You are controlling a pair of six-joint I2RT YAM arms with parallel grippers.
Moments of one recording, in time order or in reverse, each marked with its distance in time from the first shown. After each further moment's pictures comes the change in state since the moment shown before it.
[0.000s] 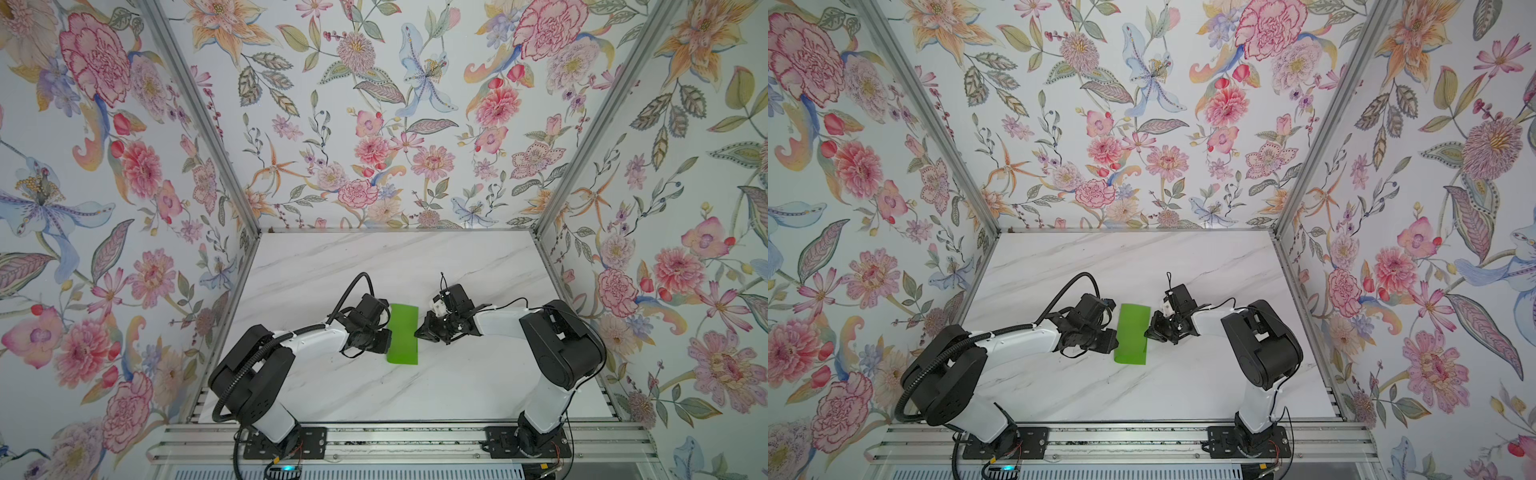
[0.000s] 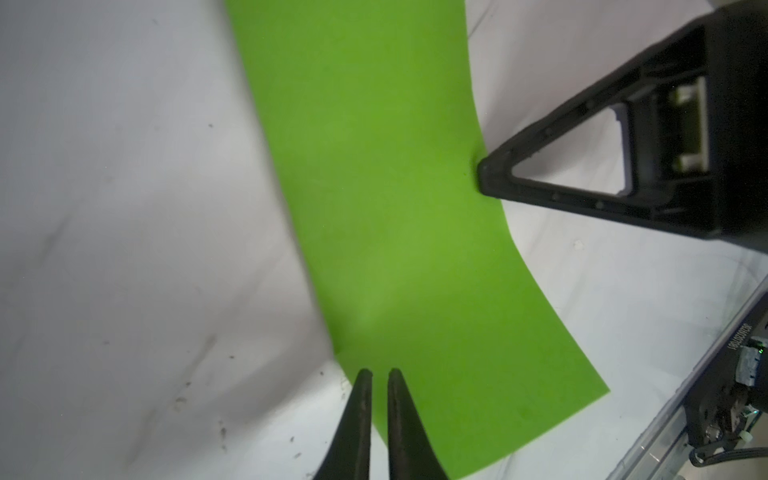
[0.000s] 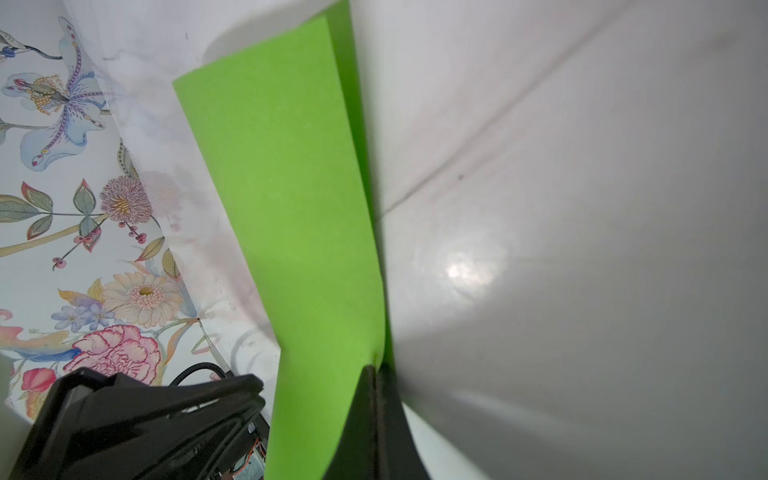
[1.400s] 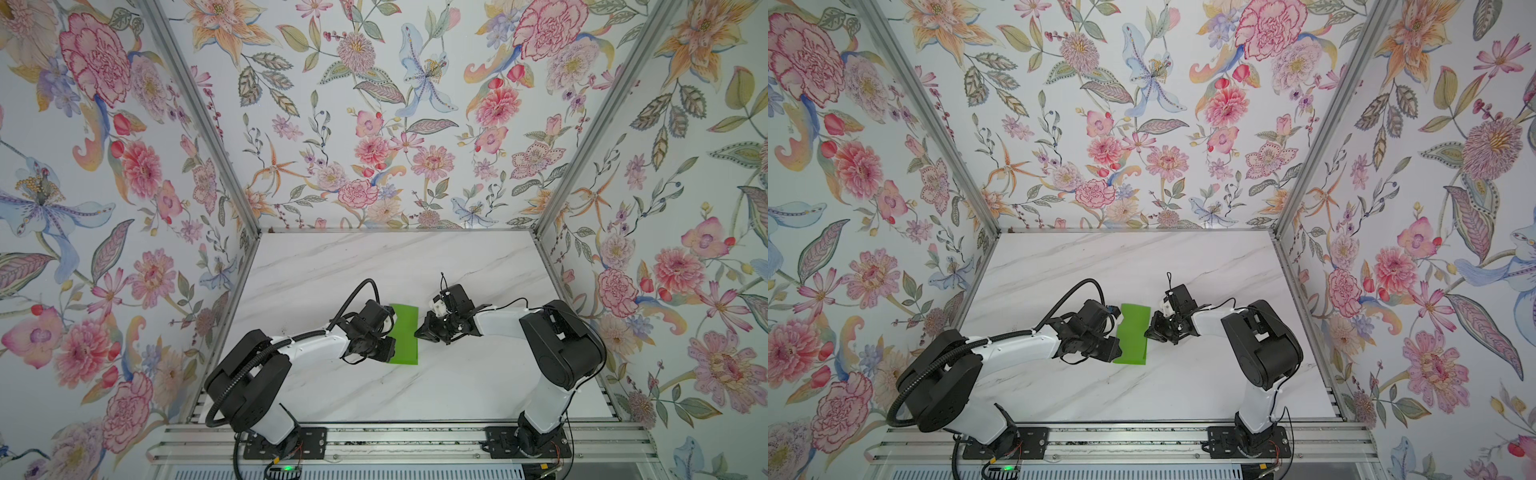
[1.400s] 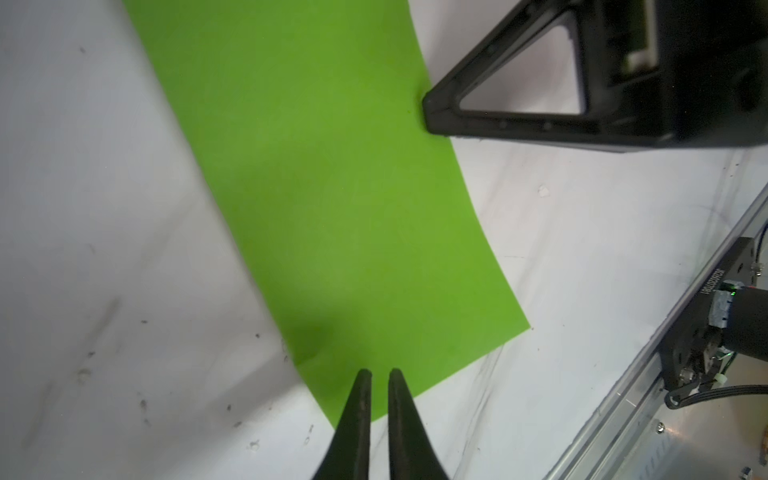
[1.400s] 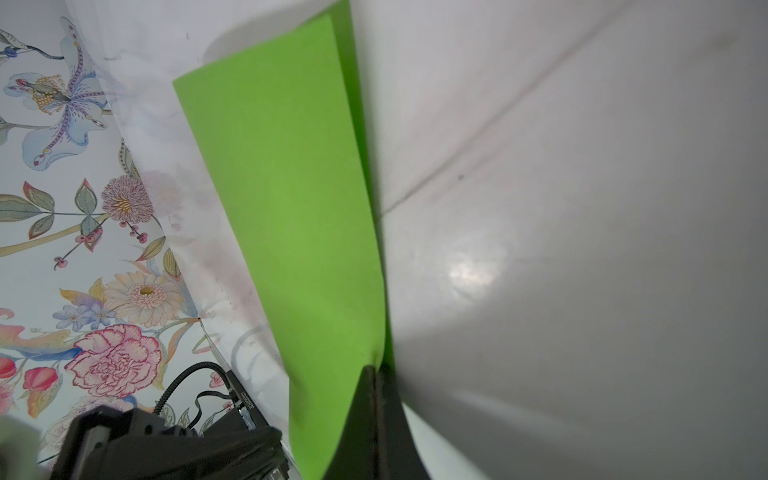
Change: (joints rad) left arm -0.043 -0.016 -0.027 -0.027 0.027 0.004; right arm -0.001 0.000 -0.002 0.005 -0.002 0.000
